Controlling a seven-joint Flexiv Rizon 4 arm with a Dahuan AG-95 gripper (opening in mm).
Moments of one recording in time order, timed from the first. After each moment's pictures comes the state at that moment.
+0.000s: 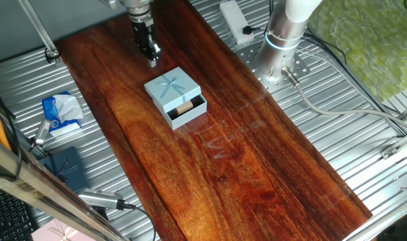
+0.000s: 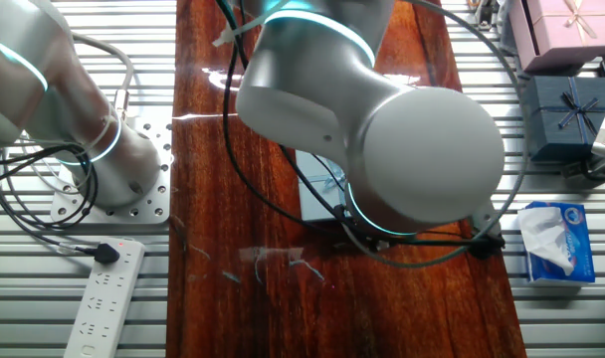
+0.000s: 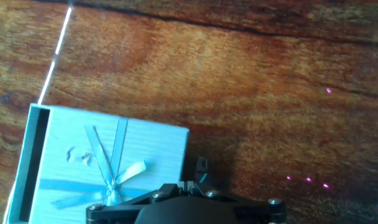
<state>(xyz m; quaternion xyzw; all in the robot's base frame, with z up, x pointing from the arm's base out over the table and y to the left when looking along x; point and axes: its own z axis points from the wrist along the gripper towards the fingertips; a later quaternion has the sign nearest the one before) 0.458 -0.135 0.117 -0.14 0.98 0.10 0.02</state>
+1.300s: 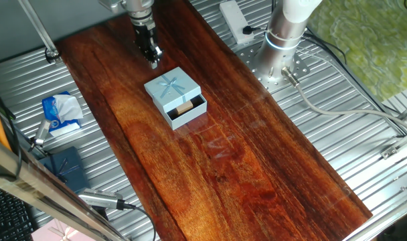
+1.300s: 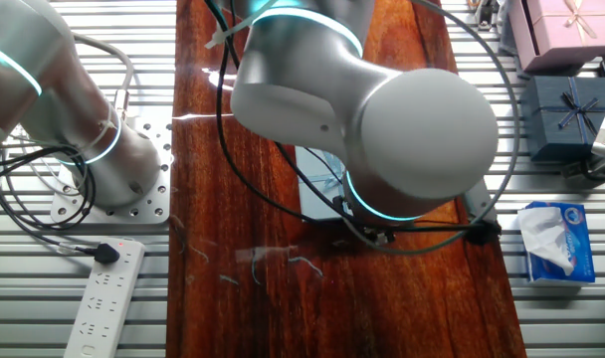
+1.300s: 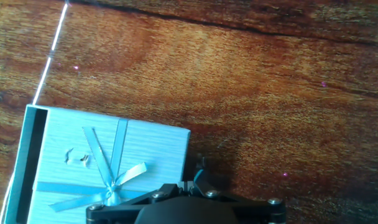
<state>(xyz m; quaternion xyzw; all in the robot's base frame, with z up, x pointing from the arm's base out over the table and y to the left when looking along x) 0.457 -0.130 0.113 -0.15 0.99 0.08 0.02</state>
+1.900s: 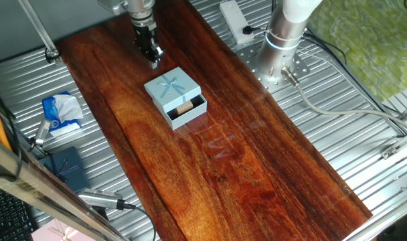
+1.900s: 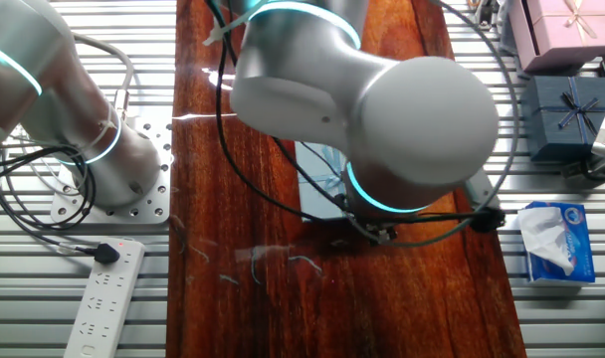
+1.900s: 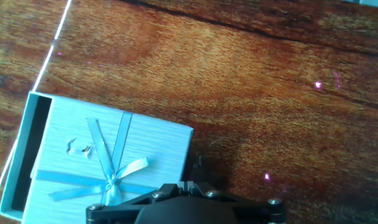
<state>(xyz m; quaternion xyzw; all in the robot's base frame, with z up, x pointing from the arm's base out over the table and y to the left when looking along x) 0.456 -0.130 0.113 -0.17 0.98 0.07 0.00</state>
